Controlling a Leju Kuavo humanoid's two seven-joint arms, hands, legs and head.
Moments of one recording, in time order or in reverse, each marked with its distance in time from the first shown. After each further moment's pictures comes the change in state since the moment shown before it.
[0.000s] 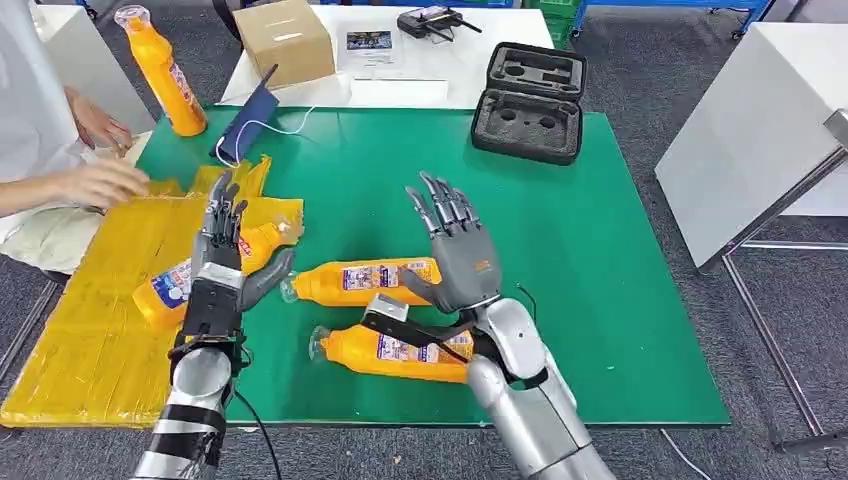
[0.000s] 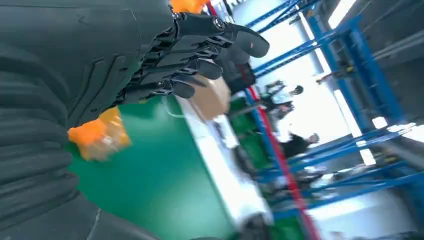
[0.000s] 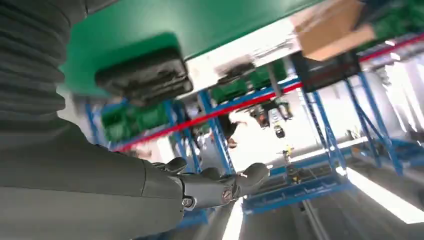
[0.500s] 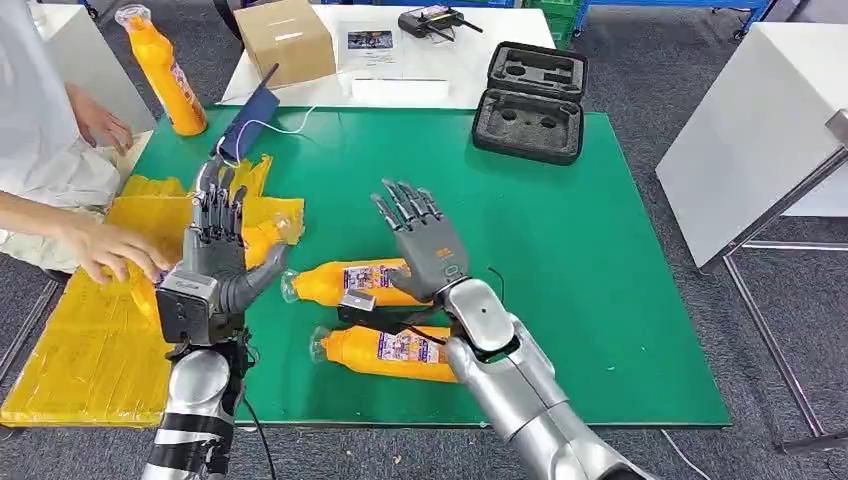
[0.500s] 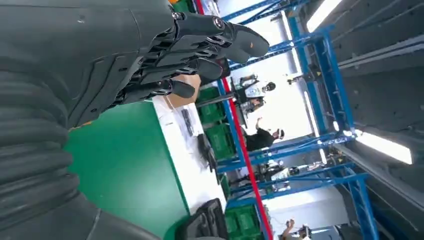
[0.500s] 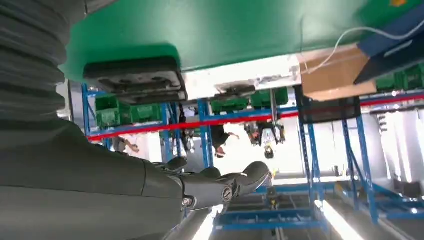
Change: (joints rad) left arm 0.019 -0.045 -0.013 -0.096 0.079 -0.059 -0.026; right arm -0.145 0.035 0.052 0.281 0.074 0.013 0.032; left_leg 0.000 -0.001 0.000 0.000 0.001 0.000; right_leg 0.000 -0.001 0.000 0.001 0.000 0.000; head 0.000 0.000
